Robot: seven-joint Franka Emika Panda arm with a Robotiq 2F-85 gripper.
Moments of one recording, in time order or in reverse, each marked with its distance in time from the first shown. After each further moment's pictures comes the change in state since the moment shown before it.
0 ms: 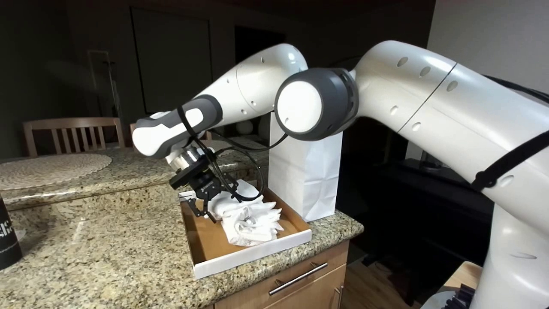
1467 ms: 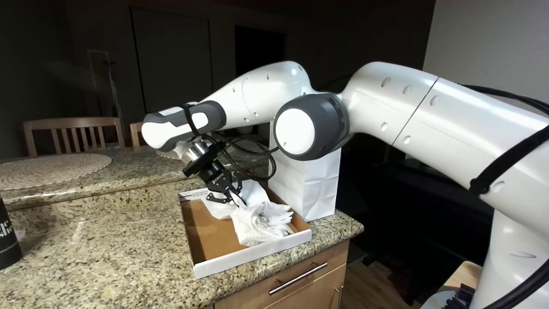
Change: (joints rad) arm -0.036 0.108 -0.019 0.222 0.012 -0.244 -0.129
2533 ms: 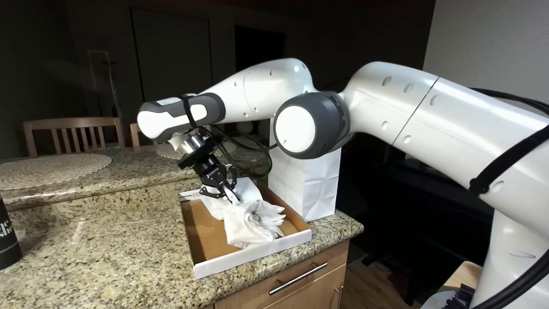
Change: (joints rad) arm -0.006 -0.002 0.035 0.055 0.001 -0.002 -0.002
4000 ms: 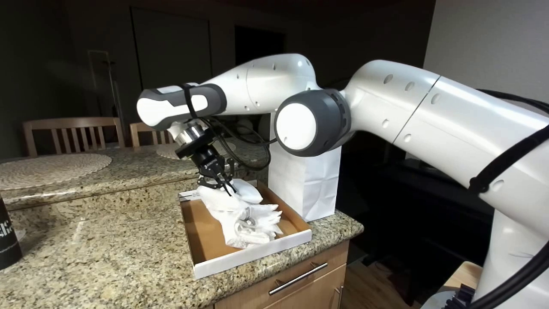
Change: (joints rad) arm -0.005 -0.012 0.004 0.053 0.000 -0.009 0.000
